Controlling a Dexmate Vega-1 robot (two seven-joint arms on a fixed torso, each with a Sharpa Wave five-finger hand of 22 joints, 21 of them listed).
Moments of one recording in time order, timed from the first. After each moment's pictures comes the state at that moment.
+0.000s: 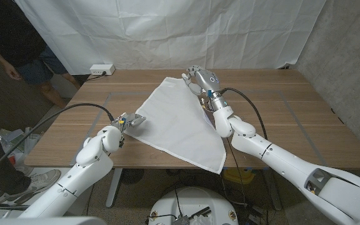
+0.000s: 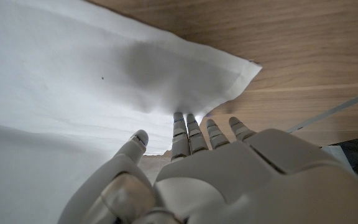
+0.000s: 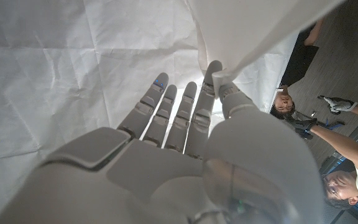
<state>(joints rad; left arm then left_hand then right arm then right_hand) 1.21 0.65 0.25 -1.99 0.72 0.60 -0.28 0.13 0.13 0.60 0.11 0.17 0.37 0.01 0.18 0.17 0.20 -0.06 0.20 0.19 0.00 -0.03 0.18 0.17 -0.16 0.08 0.26 0.20 -0.66 -0.45 -0.82 -1.52 -0.75 -0.06 -0.65 0.96 0.15 0.39 -0.15 0.23 0.96 0.02 0.55 0.21 0.60 -0.06 0.27 0.21 0.40 -0.05 0.28 0.29 0.50 -0.01 0.23 0.18</state>
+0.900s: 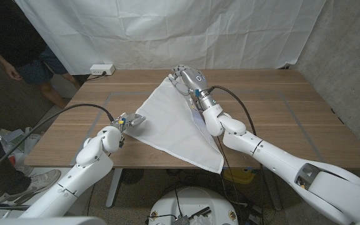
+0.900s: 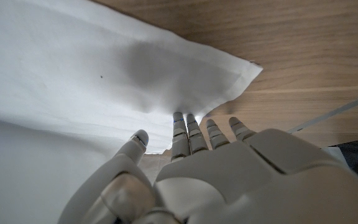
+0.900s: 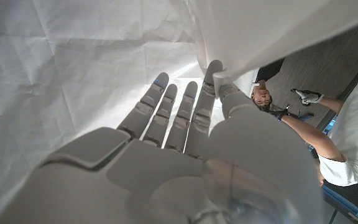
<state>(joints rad) 1.21 0.64 0.25 -1.98 0.71 0.59 -0.27 0.13 0.13 0.60 0.11 0.17 0.37 0.01 0.18 0.18 0.20 -0.06 0.20 0.19 0.00 -0.03 0.18 0.17 -0.16 0.08 0.26 0.20 -0.61 -0.39 -0.88 -1.49 -0.79 -0.02 -0.62 0.97 0.16 0.38 -0.15 0.23 0.96 0.01 0.55 0.20 0.62 -0.07 0.26 0.21 0.41 -0.04 0.28 0.29 0.51 -0.01 0.23 0.18</state>
